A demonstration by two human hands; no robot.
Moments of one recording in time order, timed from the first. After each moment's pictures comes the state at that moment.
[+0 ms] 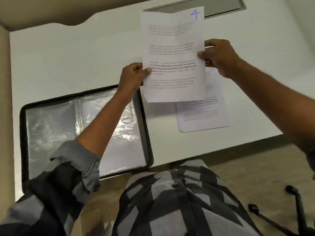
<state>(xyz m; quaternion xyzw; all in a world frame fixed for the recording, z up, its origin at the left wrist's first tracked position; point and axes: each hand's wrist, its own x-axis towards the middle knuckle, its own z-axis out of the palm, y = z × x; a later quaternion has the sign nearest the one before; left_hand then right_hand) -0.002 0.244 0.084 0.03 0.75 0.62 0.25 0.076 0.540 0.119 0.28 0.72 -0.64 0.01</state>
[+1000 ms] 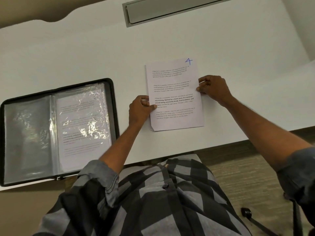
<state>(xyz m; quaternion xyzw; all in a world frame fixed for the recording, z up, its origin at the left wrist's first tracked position) 0.135 0.332 -0.016 -0.04 0.86 0.46 0.22 0.187 0.646 -0.013 0.30 0.78 -0.55 0.06</state>
